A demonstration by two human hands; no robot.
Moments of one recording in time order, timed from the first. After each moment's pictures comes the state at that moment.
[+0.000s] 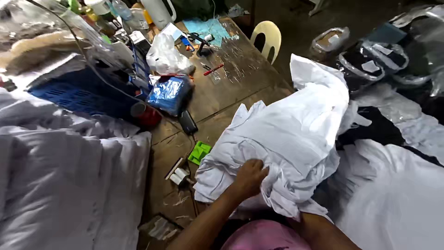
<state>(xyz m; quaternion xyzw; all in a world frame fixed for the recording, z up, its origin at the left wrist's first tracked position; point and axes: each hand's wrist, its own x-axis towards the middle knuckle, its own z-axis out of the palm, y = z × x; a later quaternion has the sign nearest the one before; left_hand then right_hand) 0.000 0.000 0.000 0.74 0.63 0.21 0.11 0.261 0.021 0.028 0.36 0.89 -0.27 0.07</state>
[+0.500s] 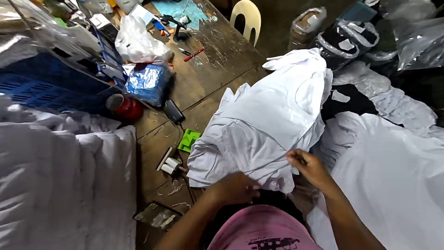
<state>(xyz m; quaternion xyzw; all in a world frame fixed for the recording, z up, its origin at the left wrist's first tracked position) 0.003 -0.053 0.076 0.65 0.56 0.04 0.51 0.253 0.074 0.032 0.36 0.75 -0.53 -0.19</state>
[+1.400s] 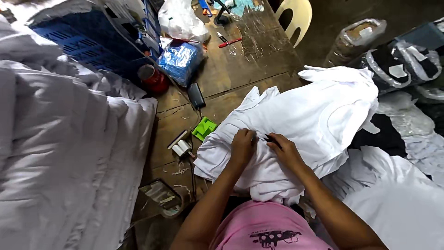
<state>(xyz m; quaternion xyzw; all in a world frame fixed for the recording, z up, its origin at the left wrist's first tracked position) -0.024 0.011 -0.013 0.46 0.82 0.33 0.09 0.124 0.136 -0.015 0.22 0.88 -0.40 -0.14</state>
